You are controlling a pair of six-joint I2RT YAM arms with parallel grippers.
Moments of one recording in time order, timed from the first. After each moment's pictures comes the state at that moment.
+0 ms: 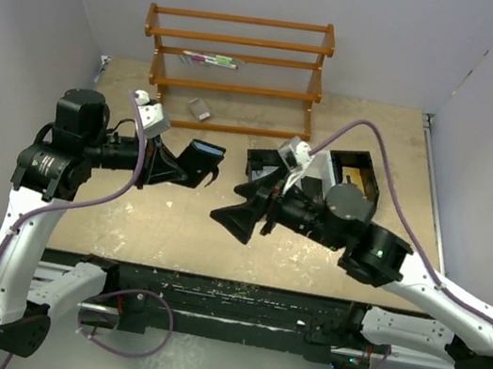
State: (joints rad) left arm -0.17 0.93 1.32 -0.89 0.94 0.26; right arm 1.16 1.04 1.14 -0.18 0.01 0.48
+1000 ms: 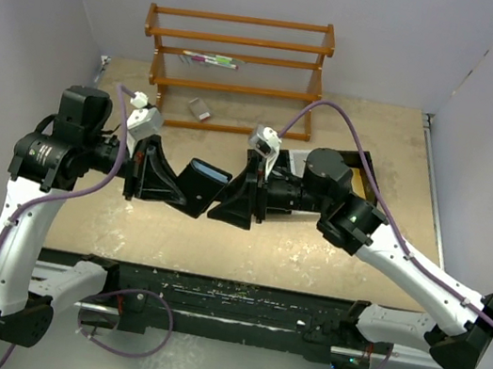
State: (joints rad) left arm -0.17 1.00 1.44 -1.15 1.34 0.32; right arm 0.94 1.19 1.18 -0.11 -0.62 0.38
